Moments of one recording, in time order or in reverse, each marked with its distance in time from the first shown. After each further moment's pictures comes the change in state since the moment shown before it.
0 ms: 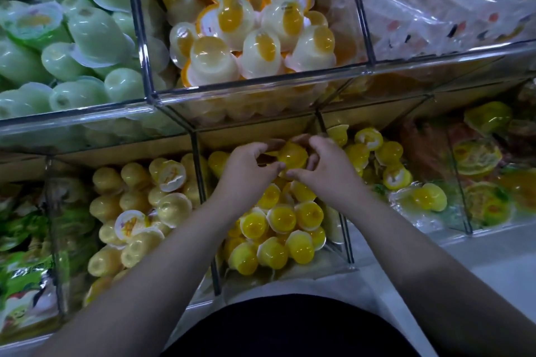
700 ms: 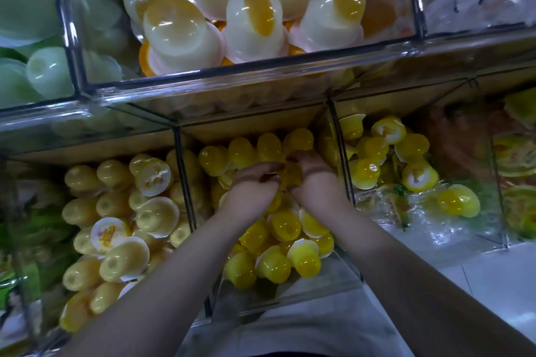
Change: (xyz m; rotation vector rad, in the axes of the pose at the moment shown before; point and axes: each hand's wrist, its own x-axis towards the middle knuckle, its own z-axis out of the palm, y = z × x) left_hand 0.033 -0.061 0.049 -0.161 -0.040 -0.355; right_hand 0.037 0.058 0.067 -0.180 -0.196 0.130
